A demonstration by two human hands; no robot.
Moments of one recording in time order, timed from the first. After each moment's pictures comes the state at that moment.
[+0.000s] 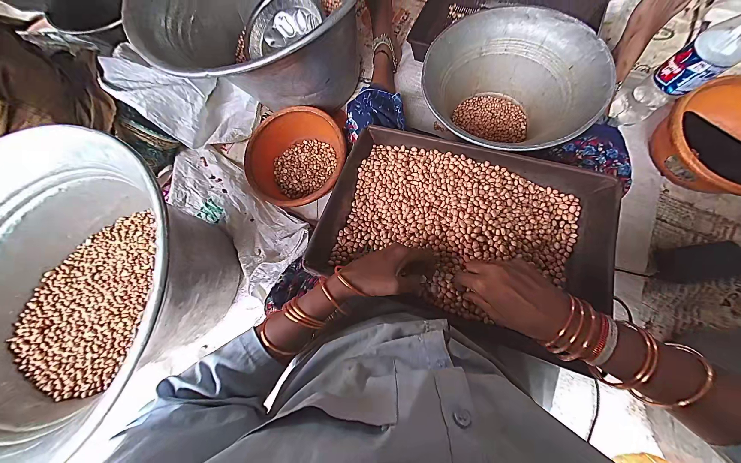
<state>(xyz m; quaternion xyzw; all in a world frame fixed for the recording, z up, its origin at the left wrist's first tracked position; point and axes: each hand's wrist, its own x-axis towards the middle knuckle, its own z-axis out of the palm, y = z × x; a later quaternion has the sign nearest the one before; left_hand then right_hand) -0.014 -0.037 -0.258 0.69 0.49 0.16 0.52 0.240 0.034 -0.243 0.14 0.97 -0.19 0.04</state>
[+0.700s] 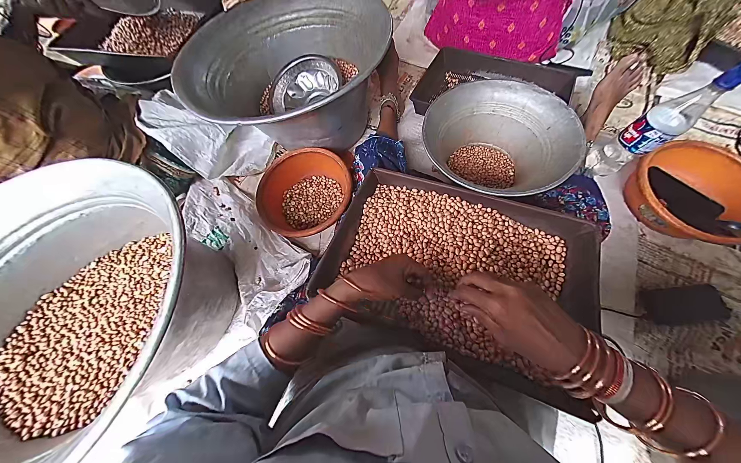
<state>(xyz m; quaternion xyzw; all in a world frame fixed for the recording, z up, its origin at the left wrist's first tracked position) -0.021 -0.005 -0.233 0.63 0.52 0.15 0.56 0.239 0.046 -0.226 0.15 0.97 -0.15 -0.14</state>
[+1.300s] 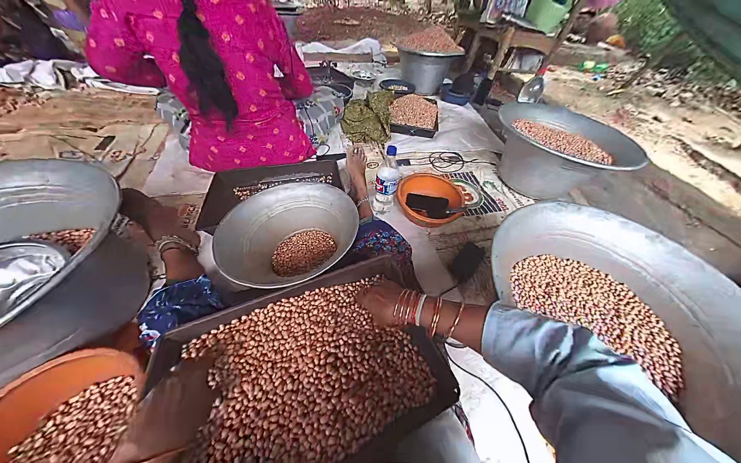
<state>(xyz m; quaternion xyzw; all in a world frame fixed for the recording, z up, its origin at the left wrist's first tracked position) -0.056 0.064 -0.249 0.66 0.73 -0.14 0.14 0.283 0.131 -0.227 0.46 0.84 -0.22 0.20</state>
